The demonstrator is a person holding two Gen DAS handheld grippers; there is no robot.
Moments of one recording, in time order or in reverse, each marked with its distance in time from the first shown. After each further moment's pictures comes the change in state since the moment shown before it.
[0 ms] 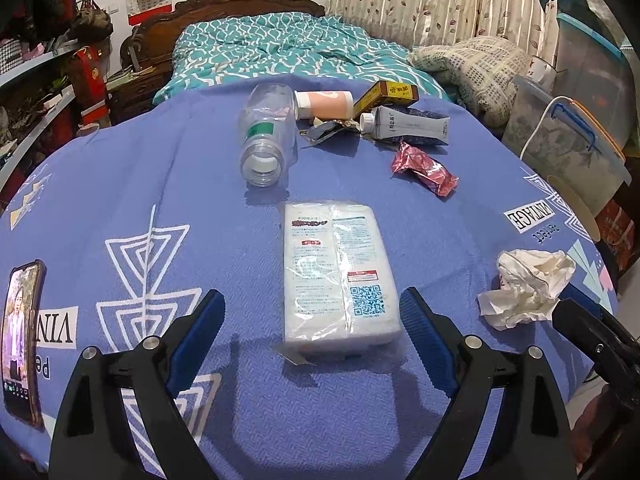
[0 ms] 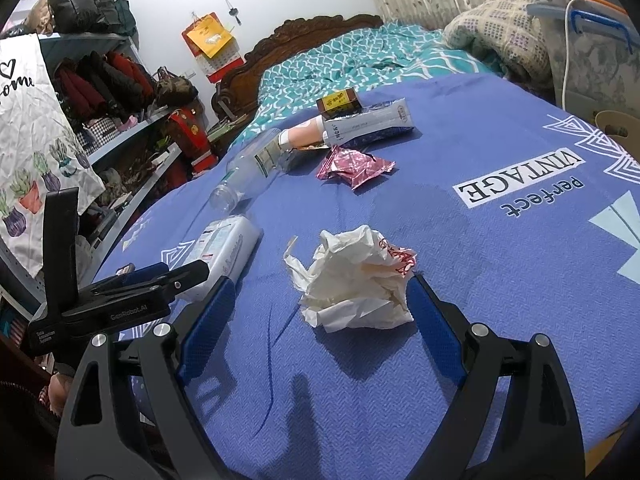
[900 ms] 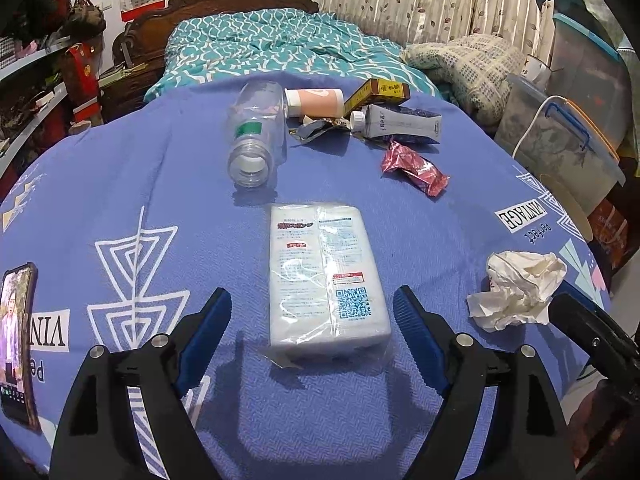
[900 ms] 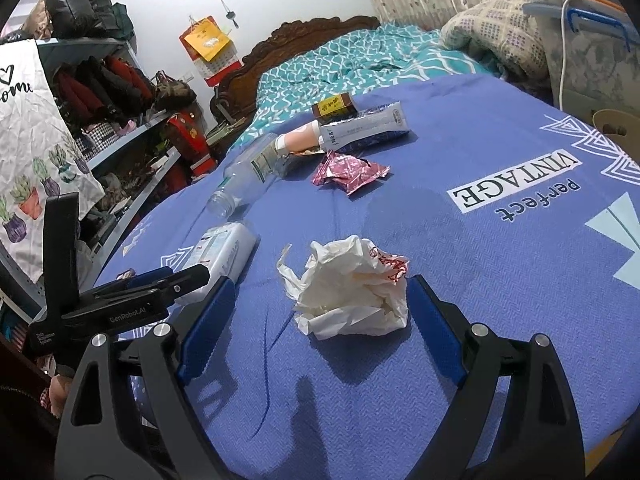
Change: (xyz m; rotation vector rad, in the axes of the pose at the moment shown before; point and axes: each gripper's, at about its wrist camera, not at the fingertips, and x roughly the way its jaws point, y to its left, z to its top) left arm 0.000 -0.004 0.004 0.001 0.016 -0.034; right arm -0.002 -0.006 0.005 0.010 -0.009 0.000
